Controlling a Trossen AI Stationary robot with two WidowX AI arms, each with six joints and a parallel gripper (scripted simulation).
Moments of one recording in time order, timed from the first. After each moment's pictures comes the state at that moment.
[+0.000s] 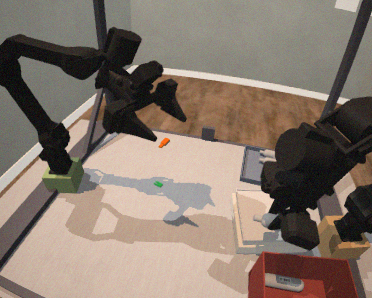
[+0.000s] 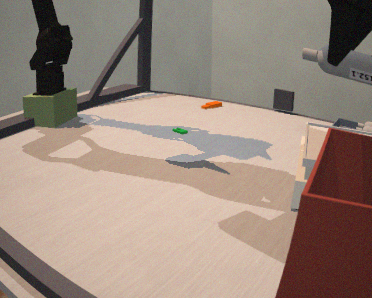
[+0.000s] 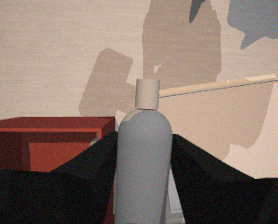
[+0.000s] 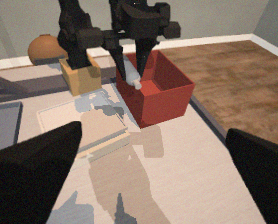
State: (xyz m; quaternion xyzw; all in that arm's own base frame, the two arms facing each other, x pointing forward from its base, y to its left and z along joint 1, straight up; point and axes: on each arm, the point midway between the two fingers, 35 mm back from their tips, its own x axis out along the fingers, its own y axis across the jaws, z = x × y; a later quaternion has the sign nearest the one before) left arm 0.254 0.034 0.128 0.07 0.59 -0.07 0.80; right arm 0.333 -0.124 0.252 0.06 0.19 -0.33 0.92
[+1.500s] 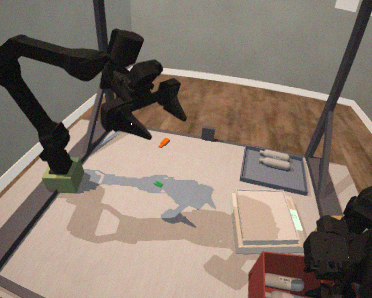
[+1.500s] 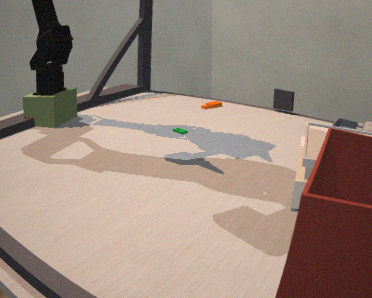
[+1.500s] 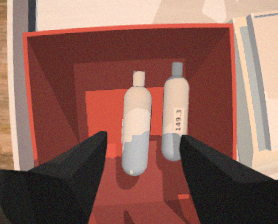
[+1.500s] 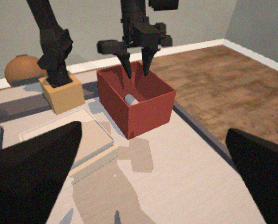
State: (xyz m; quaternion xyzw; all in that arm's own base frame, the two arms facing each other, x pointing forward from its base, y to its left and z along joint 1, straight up) left arm 0.194 0.152 0.093 0.07 0.59 -0.10 0.79; right arm 0.330 -0.127 0.256 0.06 0.15 -0.39 0.91
